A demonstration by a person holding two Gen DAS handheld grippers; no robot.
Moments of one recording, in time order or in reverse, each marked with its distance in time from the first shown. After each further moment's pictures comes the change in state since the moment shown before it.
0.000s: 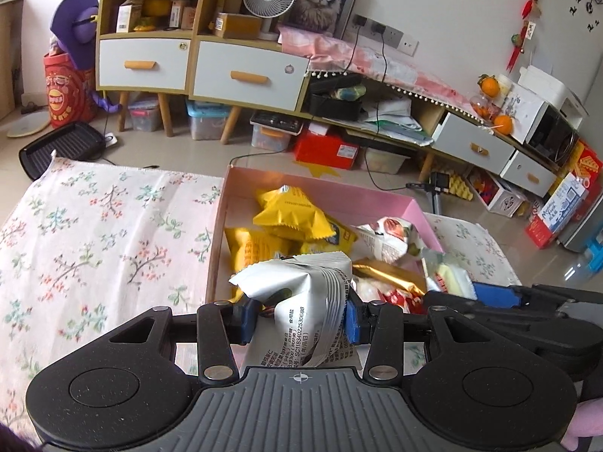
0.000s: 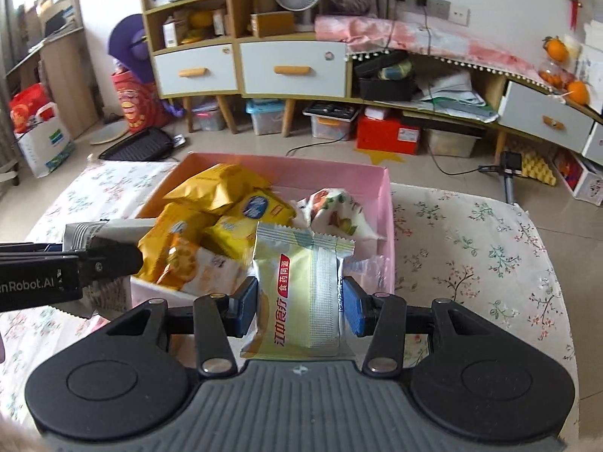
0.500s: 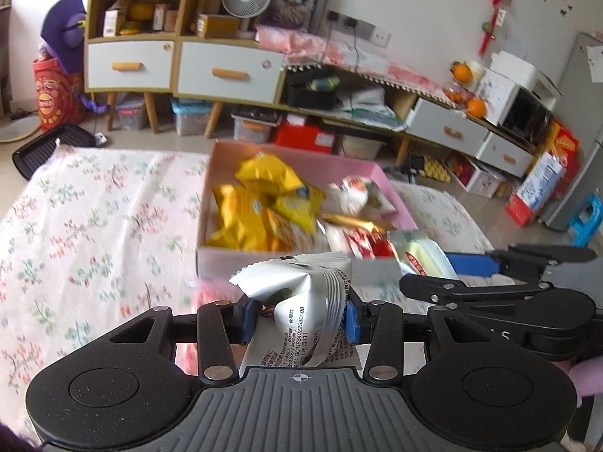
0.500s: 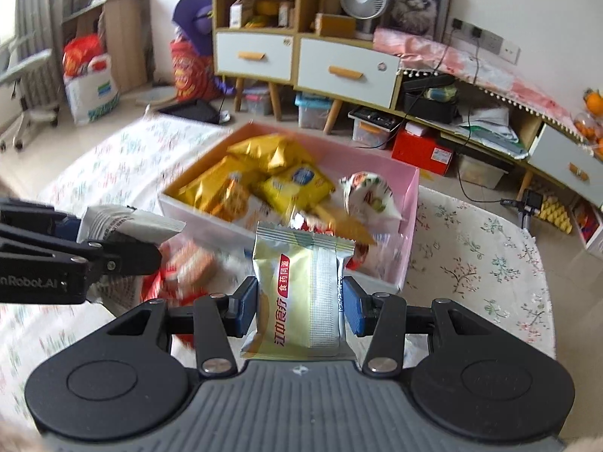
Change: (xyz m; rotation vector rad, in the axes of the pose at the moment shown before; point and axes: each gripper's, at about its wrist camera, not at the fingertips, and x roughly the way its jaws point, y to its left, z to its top) left arm -0.052 -0.013 -0.041 0.043 0.000 -0.037; right arm -0.038 0.016 -0.028 -0.194 -0.006 0.079
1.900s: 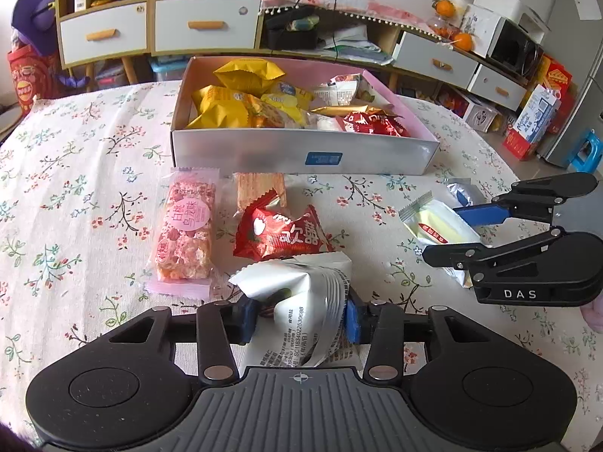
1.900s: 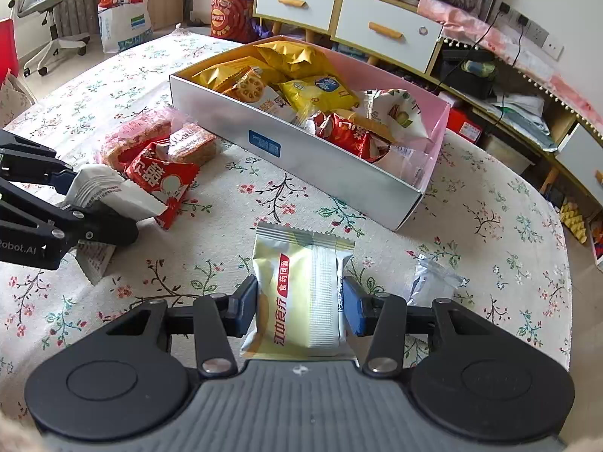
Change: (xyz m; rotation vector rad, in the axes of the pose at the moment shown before) left arm 0.024 -0.004 -0.074 0.107 0.156 -0.012; right arm 0.020 -0.005 -0.063 -0.191 0.132 0.041
